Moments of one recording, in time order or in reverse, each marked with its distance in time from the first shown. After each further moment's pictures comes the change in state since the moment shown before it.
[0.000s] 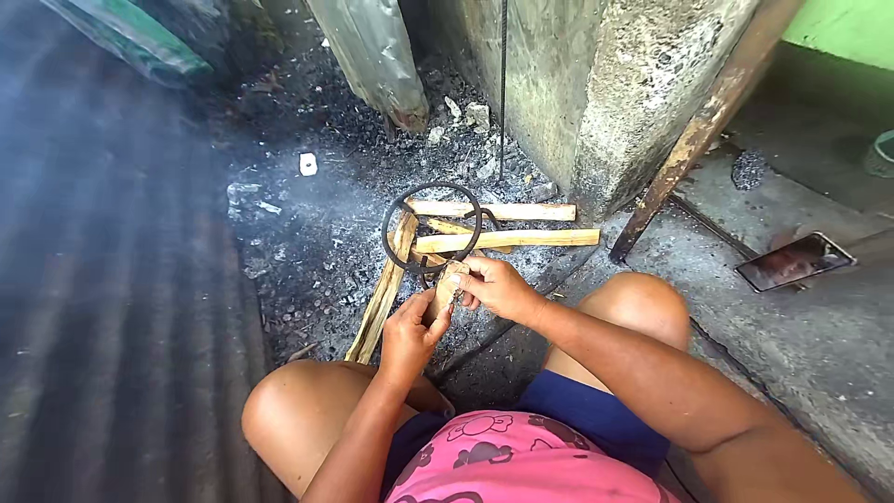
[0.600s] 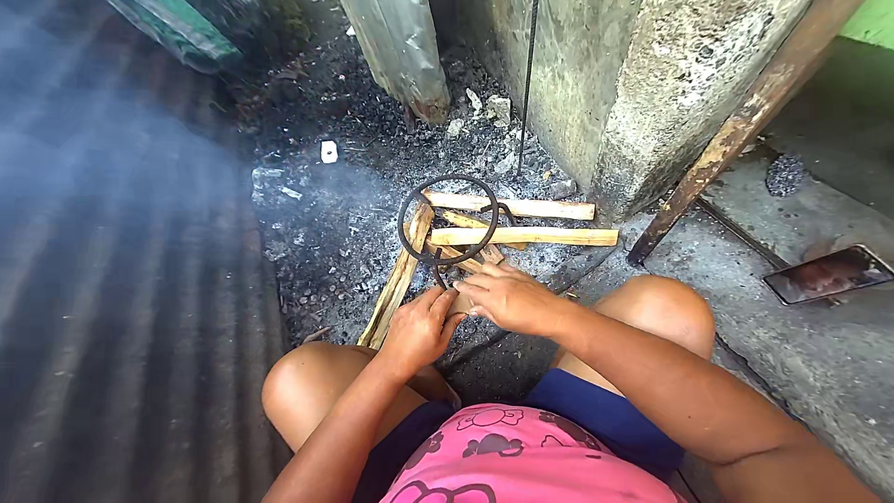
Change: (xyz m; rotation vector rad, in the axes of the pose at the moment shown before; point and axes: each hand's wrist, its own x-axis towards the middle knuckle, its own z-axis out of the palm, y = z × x) left_hand 0.001 -0.010 -0.020 0.275 -0.271 0.253; right_hand -0.003 0.012 0.000 -1.006 -0.245 -0.524
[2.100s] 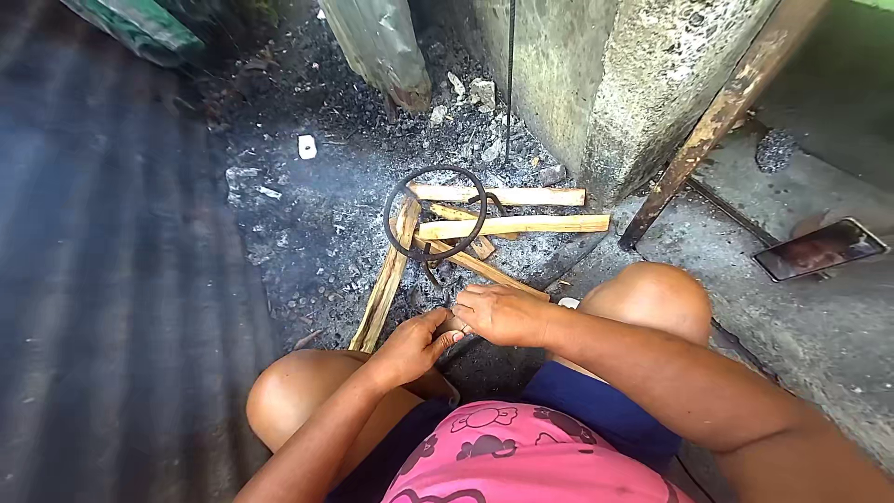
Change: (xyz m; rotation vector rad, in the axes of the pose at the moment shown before) left_hand -0.002 0.002 -0.013 -0.437 -0.547 -0.245; right_hand -0.009 -0.014 0.004 0.096 -0.231 -0.046
